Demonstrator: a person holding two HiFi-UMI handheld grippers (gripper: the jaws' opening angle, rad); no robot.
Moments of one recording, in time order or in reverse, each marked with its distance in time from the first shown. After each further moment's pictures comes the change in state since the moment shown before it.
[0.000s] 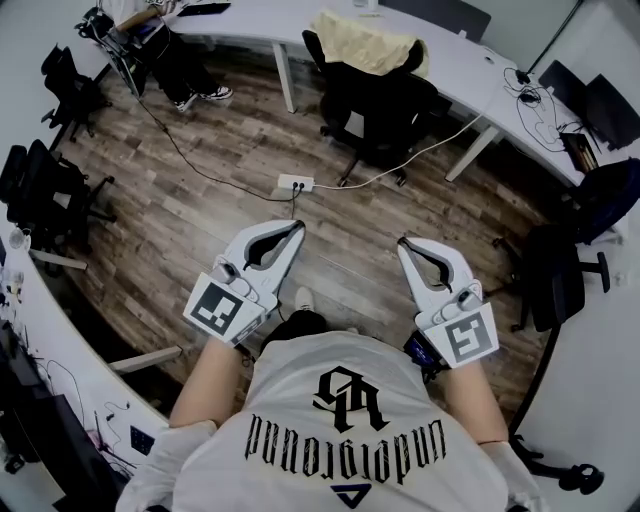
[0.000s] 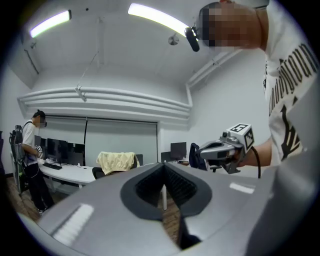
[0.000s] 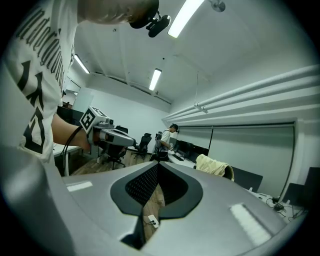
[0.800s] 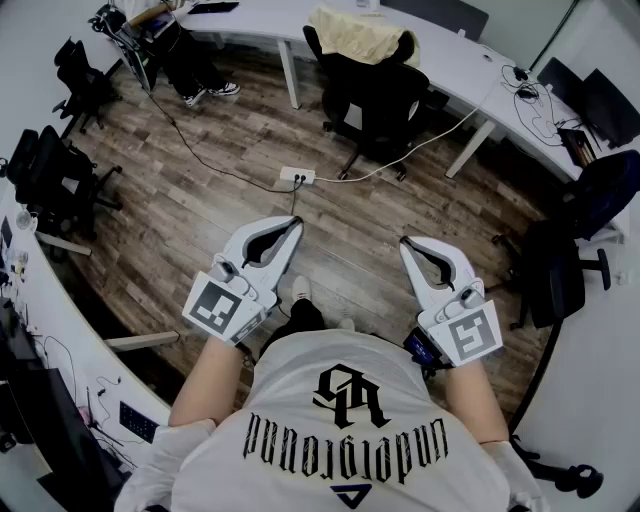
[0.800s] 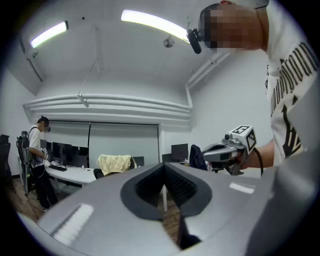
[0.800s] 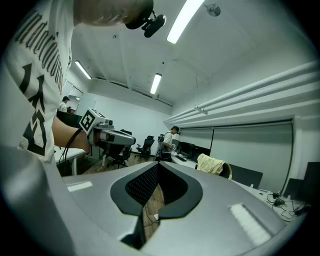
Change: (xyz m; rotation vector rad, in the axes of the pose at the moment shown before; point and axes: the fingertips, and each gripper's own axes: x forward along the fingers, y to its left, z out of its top) left arm -0.022 -0.078 0.023 0.009 -0.014 0.053; right arm -0.082 0.020 0.004 0.045 -0.021 0.026
